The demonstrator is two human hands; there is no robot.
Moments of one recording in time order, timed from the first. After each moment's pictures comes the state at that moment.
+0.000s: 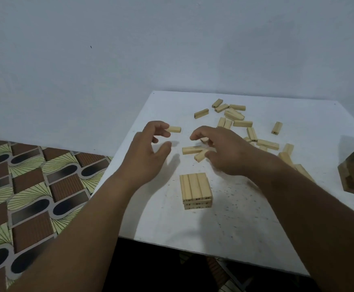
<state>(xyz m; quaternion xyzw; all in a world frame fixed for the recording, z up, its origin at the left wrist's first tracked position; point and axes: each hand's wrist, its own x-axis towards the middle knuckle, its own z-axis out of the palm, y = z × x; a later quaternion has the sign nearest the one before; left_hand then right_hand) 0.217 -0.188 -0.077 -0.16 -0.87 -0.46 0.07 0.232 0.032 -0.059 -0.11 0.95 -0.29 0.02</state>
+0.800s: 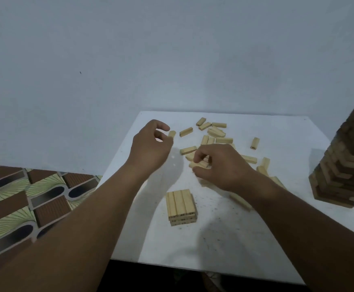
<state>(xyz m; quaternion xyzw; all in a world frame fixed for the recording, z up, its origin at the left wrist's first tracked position) 0.202 -0.136 -0.023 -0.08 -0.85 -0.52 0.06 0.254 0.052 -0.050 -0.08 0.95 -0.29 -0.10</state>
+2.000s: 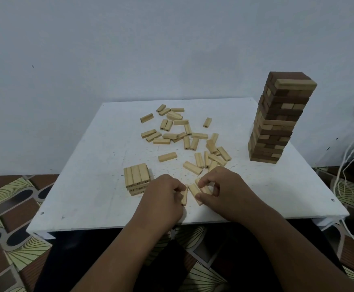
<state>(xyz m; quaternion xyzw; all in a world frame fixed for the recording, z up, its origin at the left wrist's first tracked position) 0.361 -0.075 -0.080 -0.24 -0.92 -0.32 -0.02 0.409 0.103 -0.082 0.04 0.95 -0.31 -0.05</state>
